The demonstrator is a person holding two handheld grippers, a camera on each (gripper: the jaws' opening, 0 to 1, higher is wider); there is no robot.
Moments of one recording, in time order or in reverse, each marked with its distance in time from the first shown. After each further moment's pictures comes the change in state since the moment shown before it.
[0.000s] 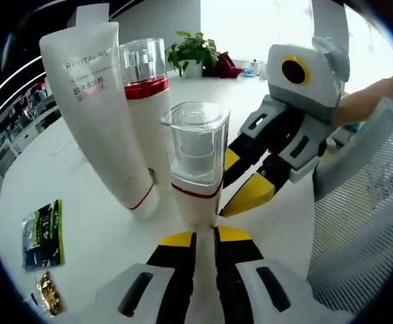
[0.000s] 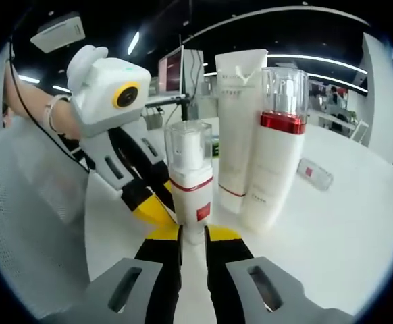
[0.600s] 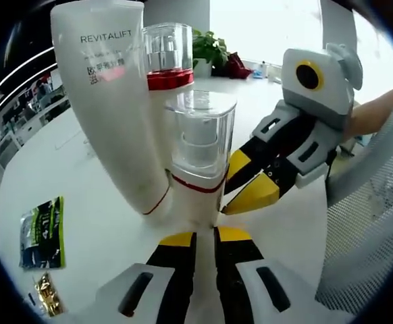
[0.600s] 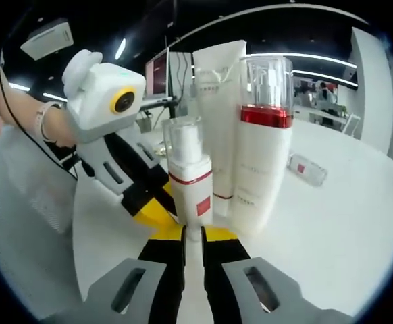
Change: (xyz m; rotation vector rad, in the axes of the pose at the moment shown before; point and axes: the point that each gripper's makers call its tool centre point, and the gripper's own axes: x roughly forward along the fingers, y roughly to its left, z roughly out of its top) left arm 0.010 0.017 0.001 -0.045 0.006 0.019; right arm 0.010 -0.016 -0.002 0.049 -0.009 -0.050
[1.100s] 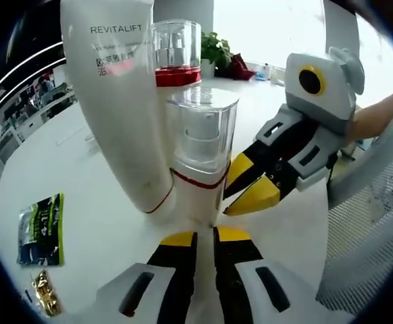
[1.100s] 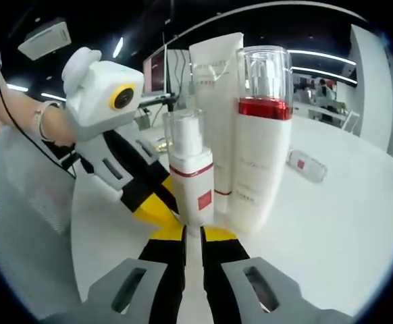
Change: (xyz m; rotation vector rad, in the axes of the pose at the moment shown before) left arm 0.000 0.002 -0.002 -0.027 -0.009 0.000; right arm 0.001 -0.001 -0.005 0.007 0.020 -0.007
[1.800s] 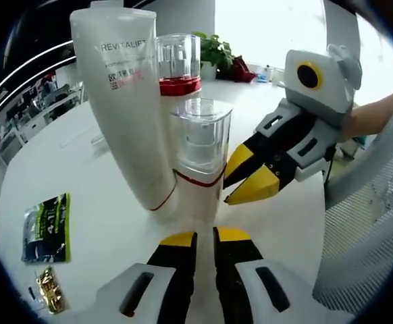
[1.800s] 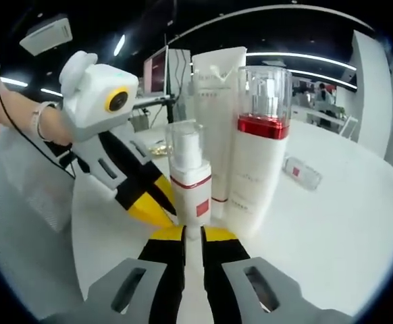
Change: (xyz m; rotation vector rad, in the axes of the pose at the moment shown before) left arm -0.011 0.001 0.002 0.008 -0.011 0.018; right arm -0.007 -0.003 0.008 -0.023 -0.001 -0.027
